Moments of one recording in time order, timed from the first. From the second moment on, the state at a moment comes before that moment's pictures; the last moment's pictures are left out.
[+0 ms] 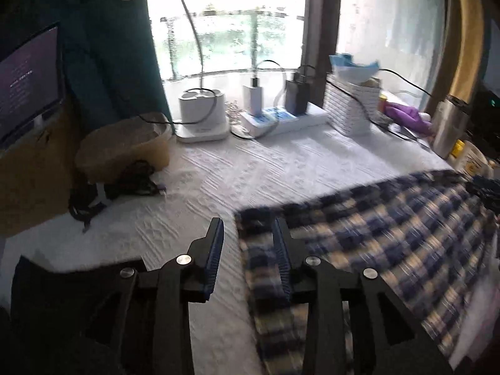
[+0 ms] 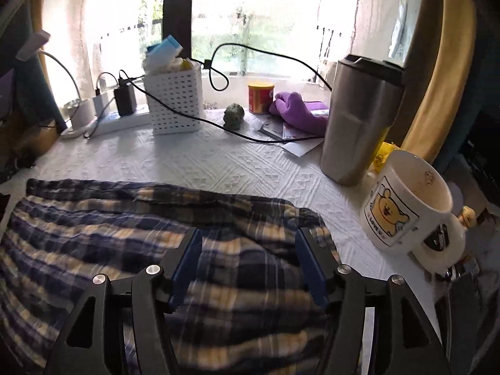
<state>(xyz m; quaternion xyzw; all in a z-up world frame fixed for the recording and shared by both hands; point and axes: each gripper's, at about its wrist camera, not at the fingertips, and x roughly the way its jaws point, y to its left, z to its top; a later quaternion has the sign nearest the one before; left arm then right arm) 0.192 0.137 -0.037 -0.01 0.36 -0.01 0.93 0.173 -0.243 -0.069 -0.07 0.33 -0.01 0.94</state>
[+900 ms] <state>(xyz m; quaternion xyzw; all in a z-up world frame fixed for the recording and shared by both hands) 0.100 0.038 -0.066 -0.01 0.40 -0.10 0.91 0.094 -0.257 -0.094 -0.05 0.33 0.02 0.94</state>
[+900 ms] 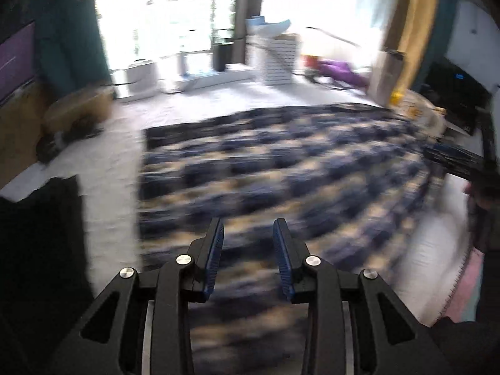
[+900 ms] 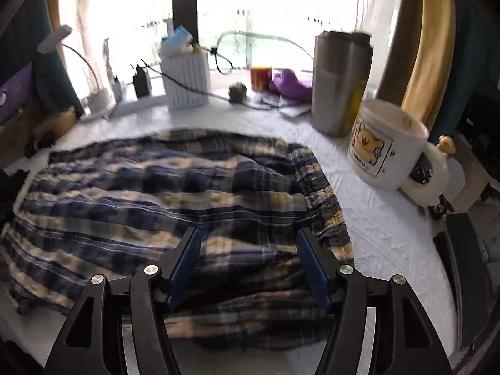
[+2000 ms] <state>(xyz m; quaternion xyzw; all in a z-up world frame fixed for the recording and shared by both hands) 0.059 -0.049 -0.099 0.08 0.43 -0.20 0.88 0.057 -0.280 -0.122 0.00 0.35 0.02 0.94</state>
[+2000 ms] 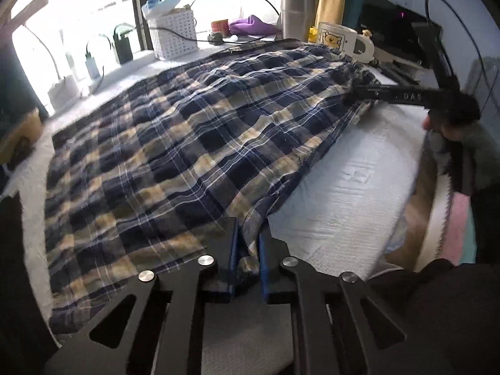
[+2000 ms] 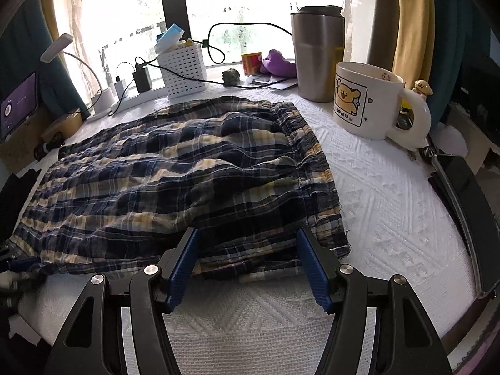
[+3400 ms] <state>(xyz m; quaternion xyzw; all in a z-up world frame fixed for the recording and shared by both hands) 0.076 0.120 -0.088 -0.08 0.42 0.00 0.91 0.049 -0.292 -0.124 0.13 0.35 0.05 0.93</state>
